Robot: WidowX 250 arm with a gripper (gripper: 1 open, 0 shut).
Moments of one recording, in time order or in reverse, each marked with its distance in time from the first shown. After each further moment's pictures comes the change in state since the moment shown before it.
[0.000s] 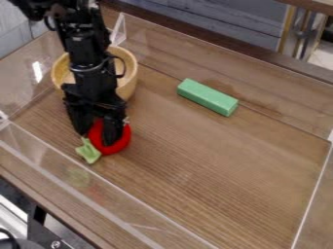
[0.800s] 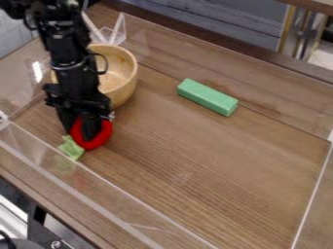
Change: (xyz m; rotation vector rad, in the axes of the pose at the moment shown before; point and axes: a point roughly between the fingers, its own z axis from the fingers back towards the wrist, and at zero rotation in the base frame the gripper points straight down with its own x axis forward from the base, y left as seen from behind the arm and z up) arm -0.013 0.015 0.004 -0.018 0.025 0.106
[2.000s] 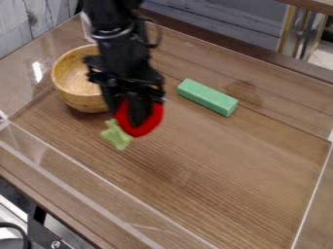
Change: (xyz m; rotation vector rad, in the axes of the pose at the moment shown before) arm -0.010 -0.114 0.068 -0.056 -0.131 -0.244
